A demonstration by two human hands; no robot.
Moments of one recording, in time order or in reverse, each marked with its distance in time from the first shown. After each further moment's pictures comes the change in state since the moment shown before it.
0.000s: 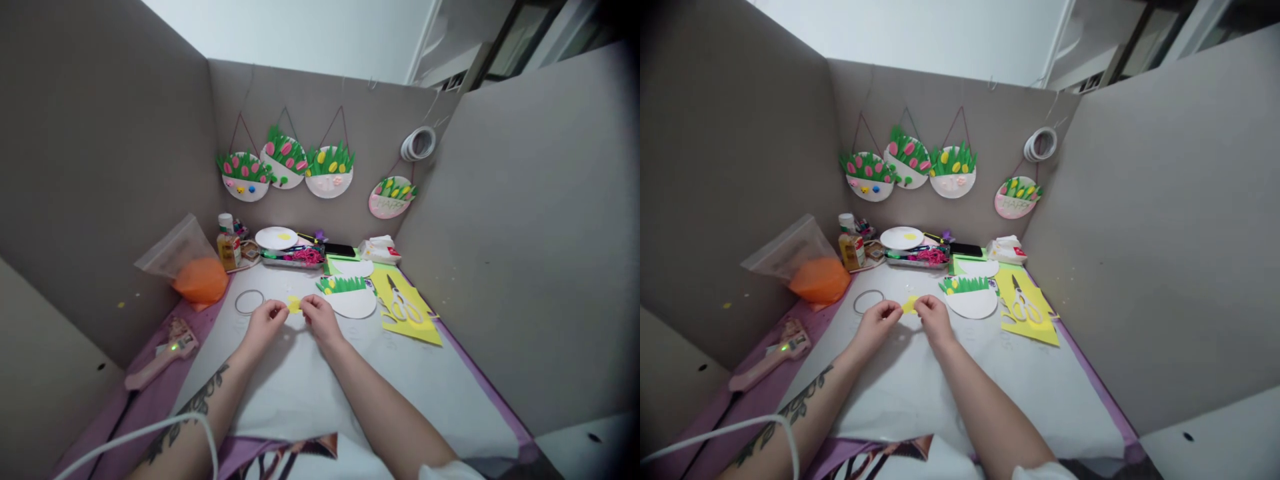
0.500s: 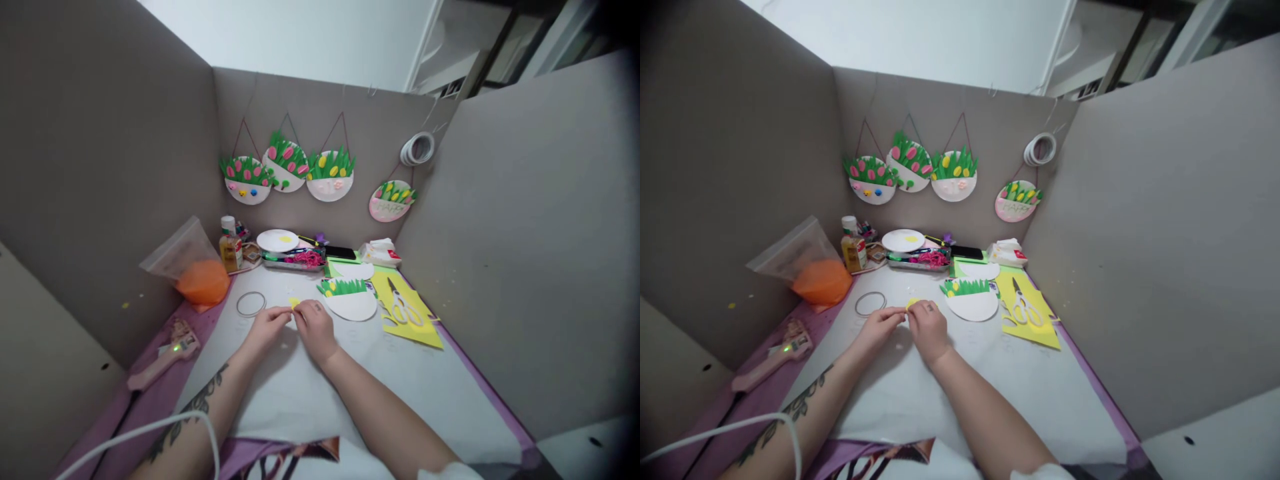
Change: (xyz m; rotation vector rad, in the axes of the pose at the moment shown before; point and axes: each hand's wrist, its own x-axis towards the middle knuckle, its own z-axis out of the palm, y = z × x) left_hand -0.002 0.000 0.002 -0.214 -0.120 -0.128; right_hand -0.015 0.004 0.001 -0.908 -0.003 -0.746
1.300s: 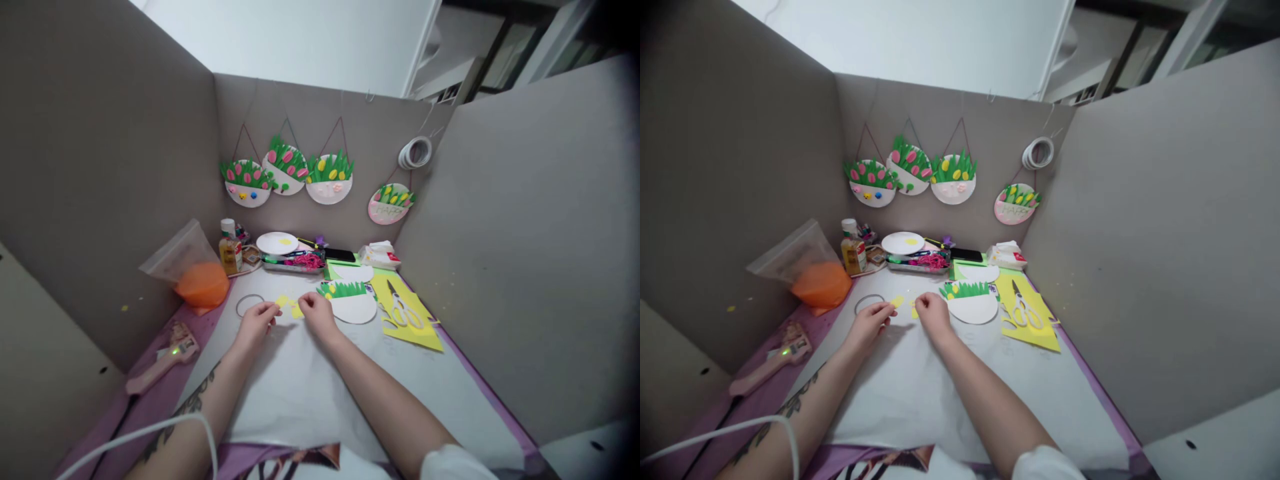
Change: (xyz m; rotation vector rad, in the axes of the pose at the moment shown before) left_hand 0.012 -0.009 -0.014 -0.134 0.164 -0.197; right_hand 0.030 0.041 0.018 0.216 -0.021 0.369
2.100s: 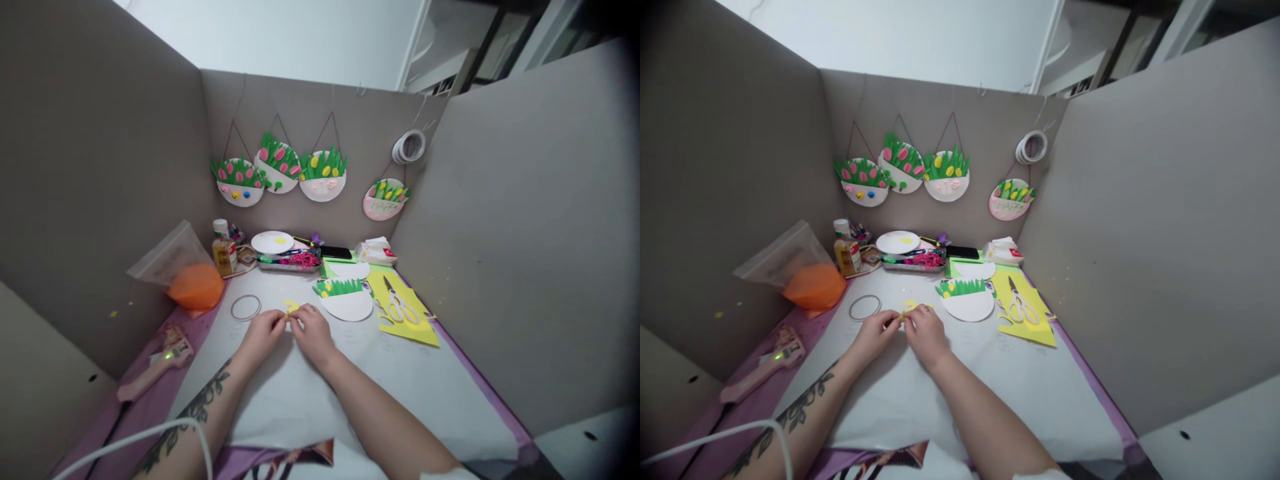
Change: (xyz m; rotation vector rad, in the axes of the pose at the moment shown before) left_hand -0.014 -0.001 0.011 0.633 -0.166 0.538; right_hand -0.045 -0.022 -0.012 -0.232 -0.029 -0.315
